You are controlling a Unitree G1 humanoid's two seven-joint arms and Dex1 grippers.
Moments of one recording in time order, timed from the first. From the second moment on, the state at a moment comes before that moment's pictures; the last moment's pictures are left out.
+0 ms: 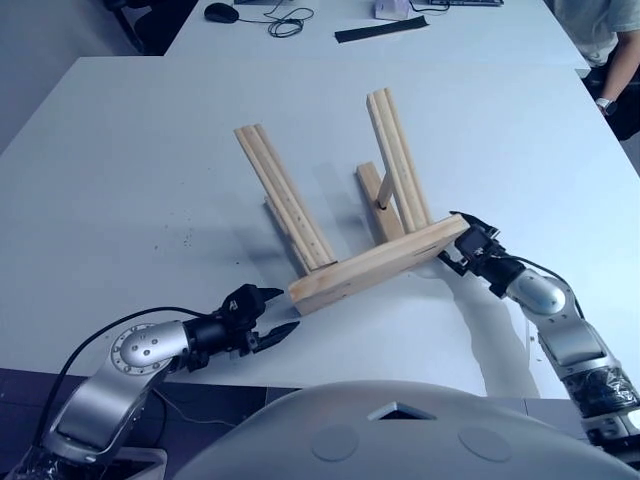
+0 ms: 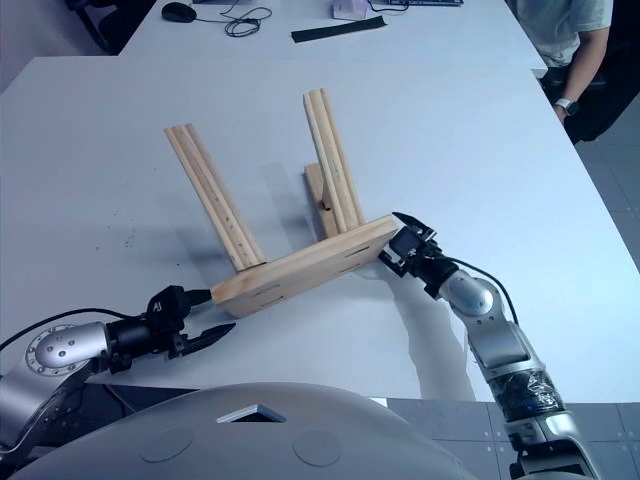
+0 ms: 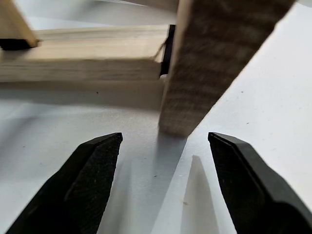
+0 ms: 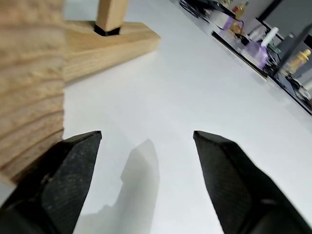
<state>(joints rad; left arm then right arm) 0.49 0.82 -0.09 -0.53 -0.34 0.32 -0.77 0.19 -0.60 0.20 -0.01 -0.01 -0.17 0.44</state>
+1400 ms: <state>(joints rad) 0.35 0.83 0.26 -0.62 -1.08 0.78 -0.66 0.35 -0.76 -0.18 -0.85 0.49 0.60 0.54</state>
